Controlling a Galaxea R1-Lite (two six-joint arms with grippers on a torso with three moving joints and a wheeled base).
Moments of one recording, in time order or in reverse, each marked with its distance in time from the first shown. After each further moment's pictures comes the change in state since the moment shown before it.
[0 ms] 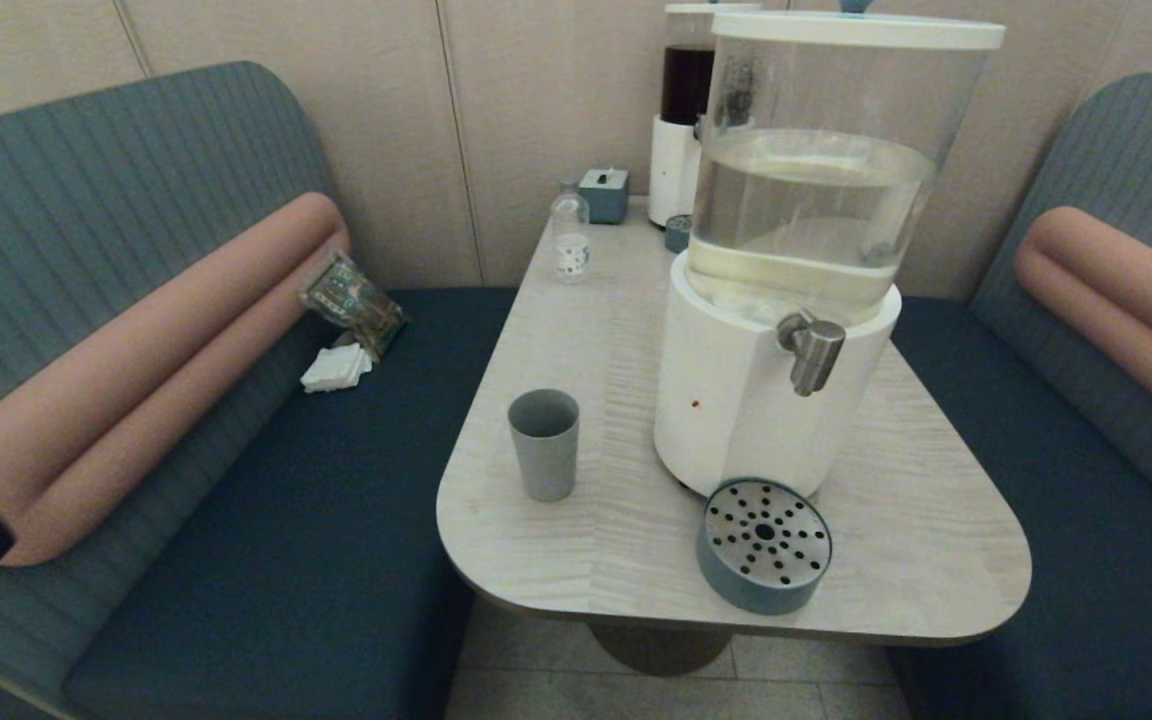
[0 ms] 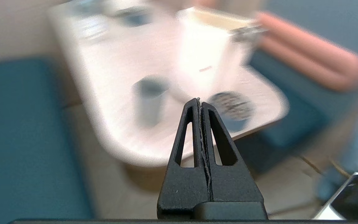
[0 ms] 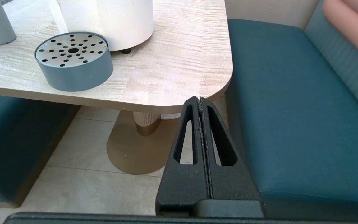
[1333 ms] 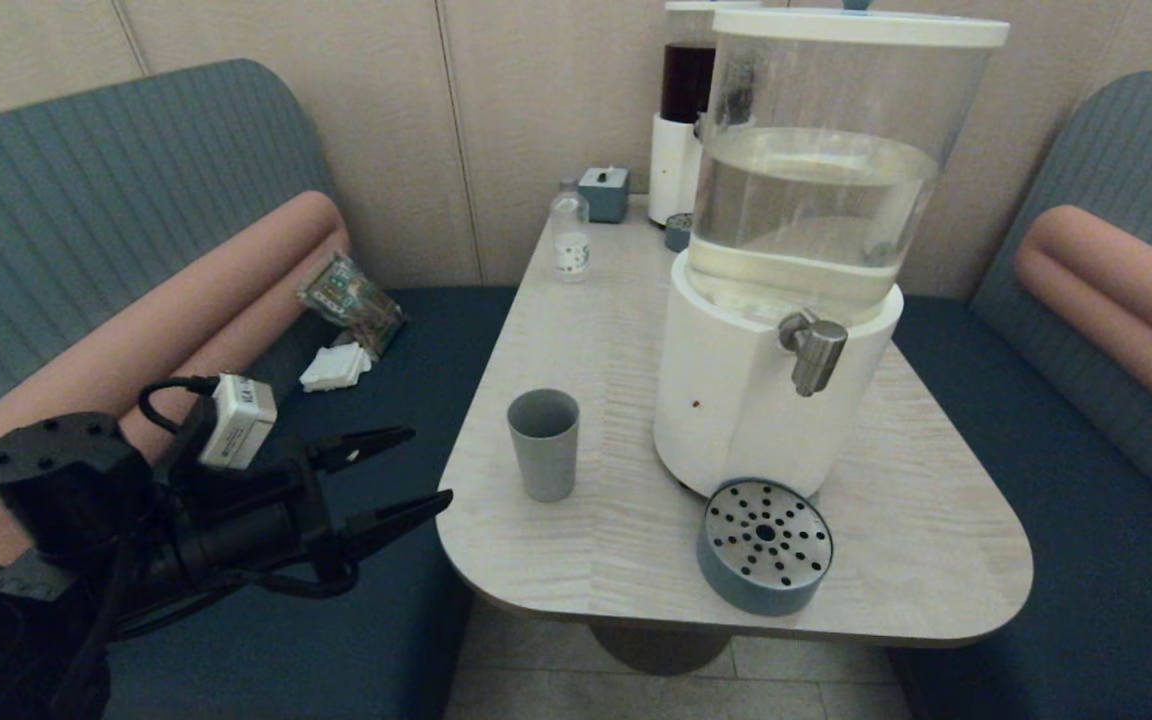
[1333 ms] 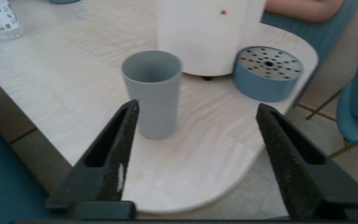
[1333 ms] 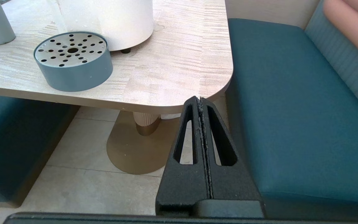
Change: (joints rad) left arm -0.009 1.185 0.205 -1.302 -0.278 0.214; right arm 0.000 0.000 0.000 0.000 0.000 0.000
